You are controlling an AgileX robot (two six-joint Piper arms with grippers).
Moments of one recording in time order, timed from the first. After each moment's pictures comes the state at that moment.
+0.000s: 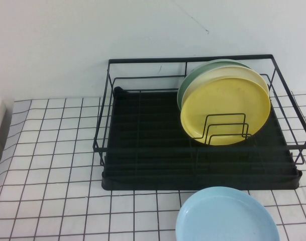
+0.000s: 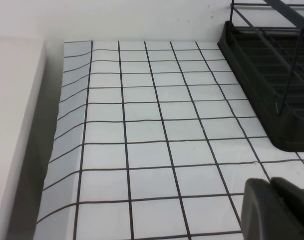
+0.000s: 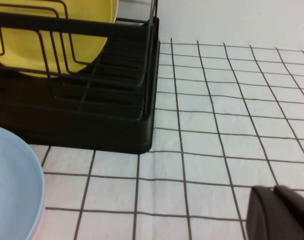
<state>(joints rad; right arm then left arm) -0.02 -0.01 0.02 0.07 0.41 -0.17 -0.04 -0.01 0.02 -0.20 0.36 0.06</state>
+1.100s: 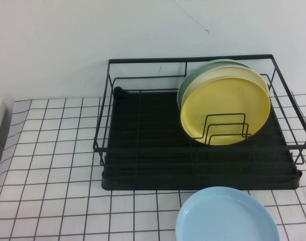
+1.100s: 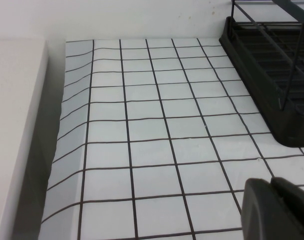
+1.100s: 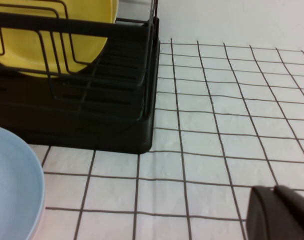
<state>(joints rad) -0.02 -0.01 0.02 0.07 0.41 -0.17 -0.04 -0.01 0.02 -0.18 0.37 0.07</state>
